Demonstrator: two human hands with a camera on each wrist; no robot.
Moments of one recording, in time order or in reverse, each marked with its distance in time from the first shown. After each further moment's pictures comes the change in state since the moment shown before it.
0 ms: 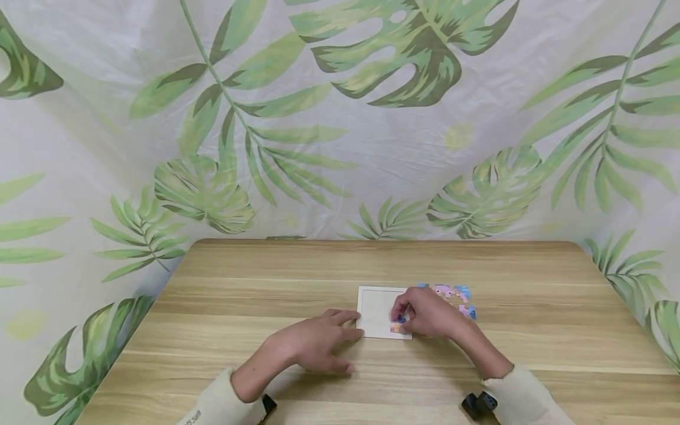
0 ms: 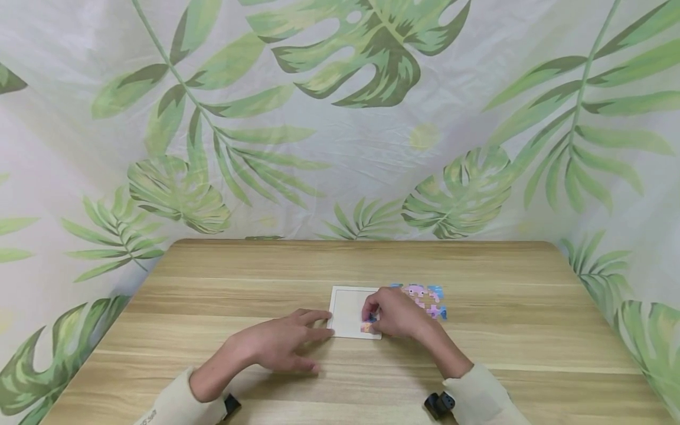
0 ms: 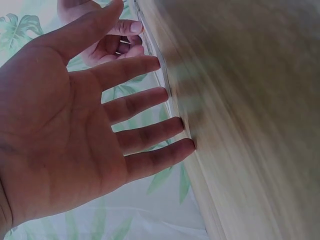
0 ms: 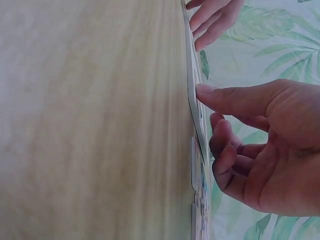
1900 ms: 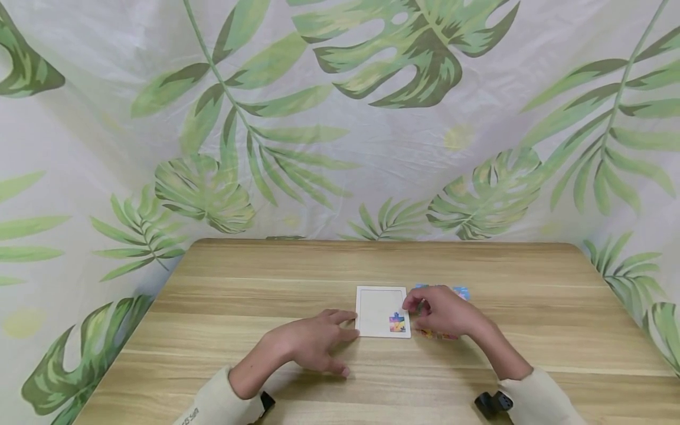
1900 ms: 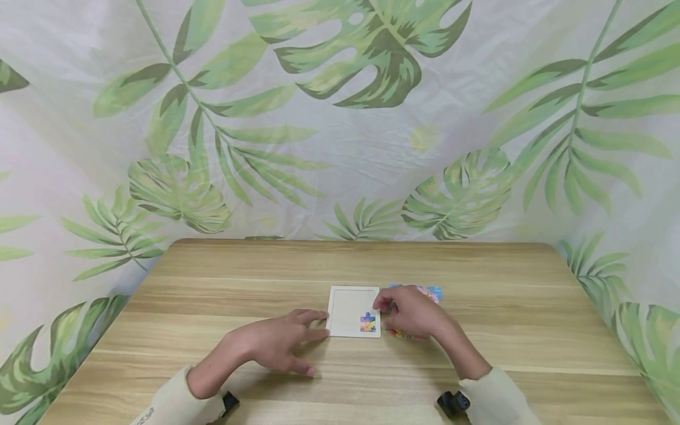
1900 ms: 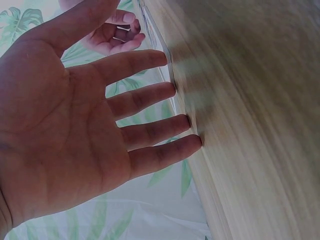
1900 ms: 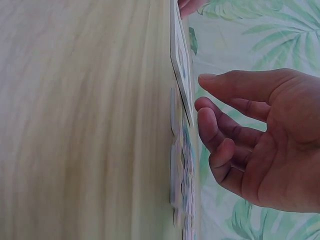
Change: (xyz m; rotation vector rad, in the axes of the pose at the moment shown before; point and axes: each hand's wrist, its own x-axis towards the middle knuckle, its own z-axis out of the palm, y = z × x) left_hand -0.002 -0.002 -0.004 -0.018 -0.045 0.001; right_hand -0.019 0.013 -0.021 0.095 -0.033 0.047
